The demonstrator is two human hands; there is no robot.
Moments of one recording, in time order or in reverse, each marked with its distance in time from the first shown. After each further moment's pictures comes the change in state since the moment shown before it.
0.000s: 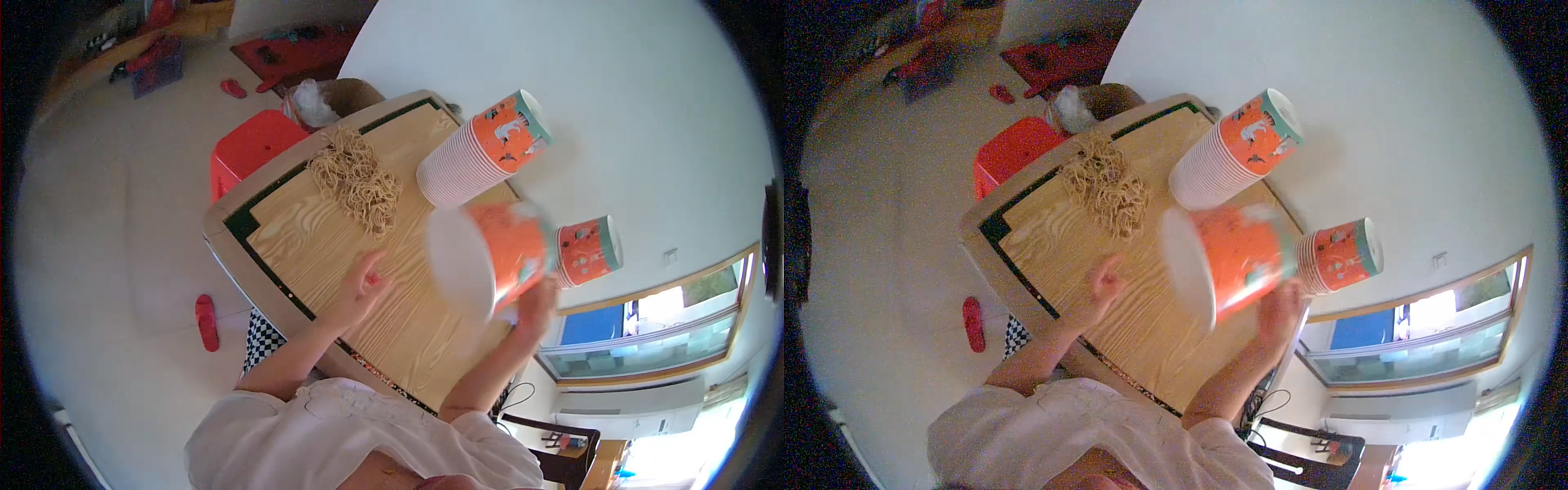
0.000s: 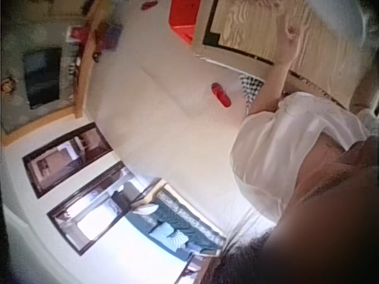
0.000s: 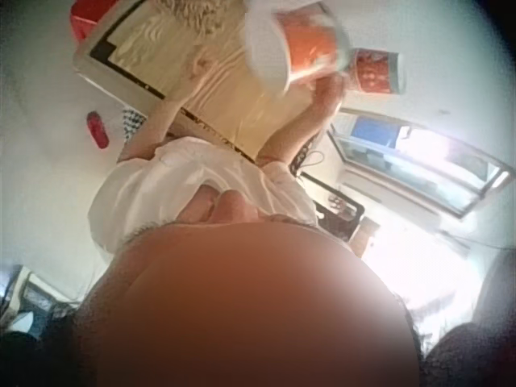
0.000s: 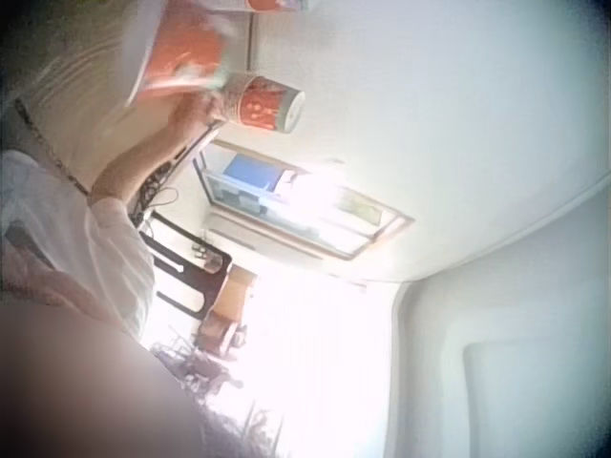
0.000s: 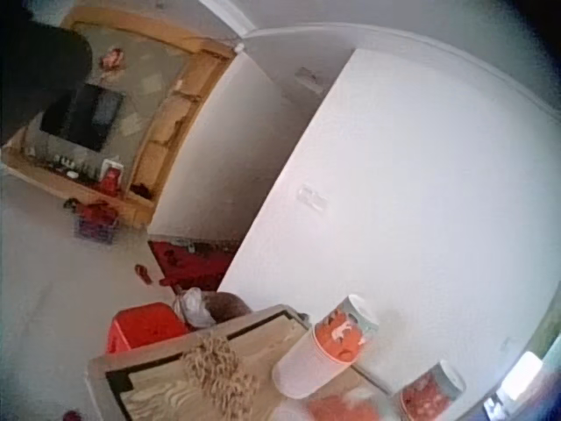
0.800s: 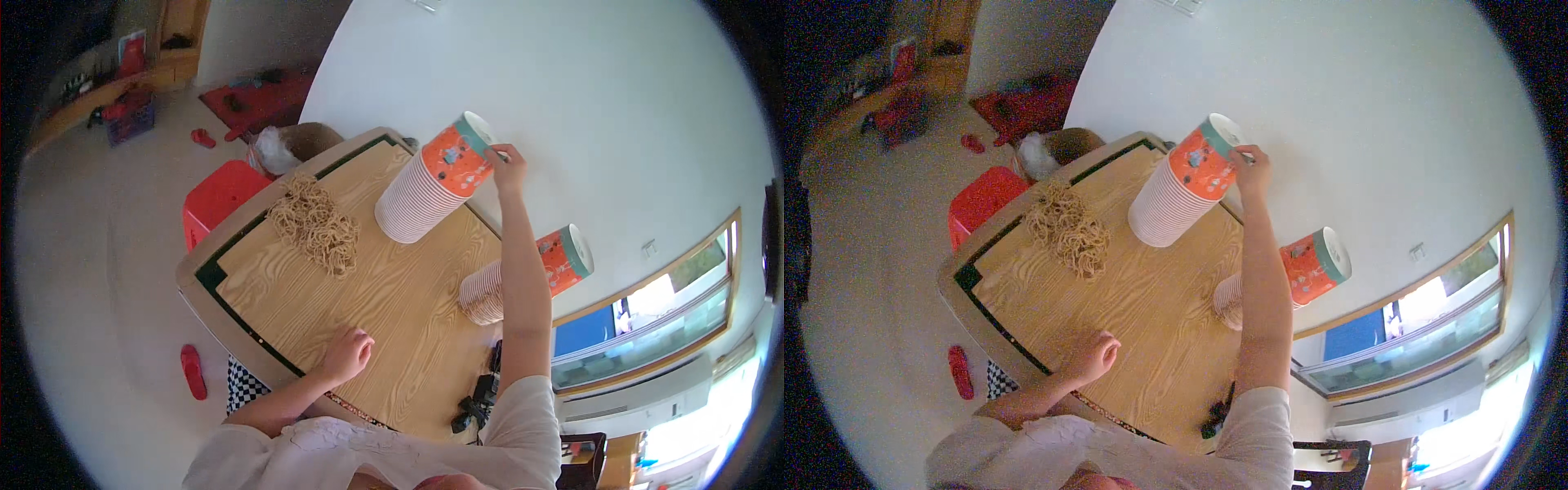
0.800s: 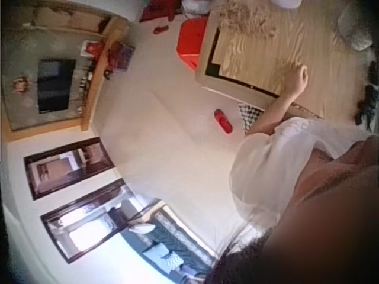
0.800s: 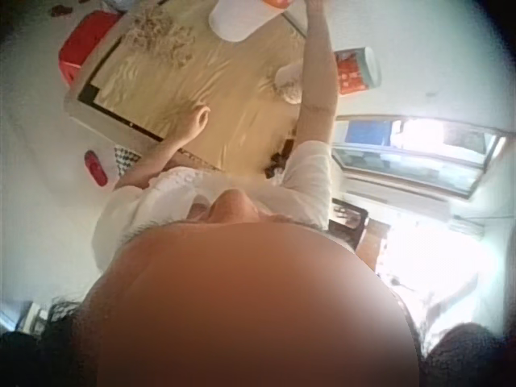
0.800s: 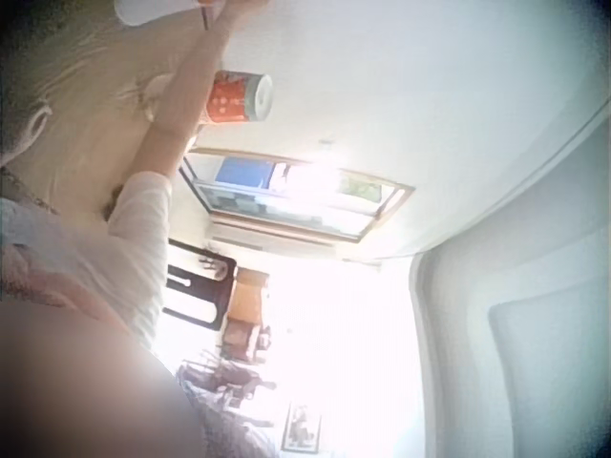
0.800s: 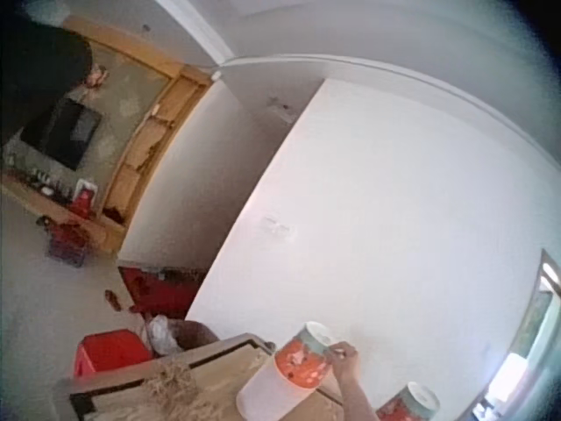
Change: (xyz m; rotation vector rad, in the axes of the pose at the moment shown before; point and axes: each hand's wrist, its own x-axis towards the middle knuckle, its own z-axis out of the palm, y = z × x) left_hand -0.032 -0.056 0.048 0.586 -0.170 0.280; right_hand 0.282 0.016 0.072 -1.009 -0.047 -0.304
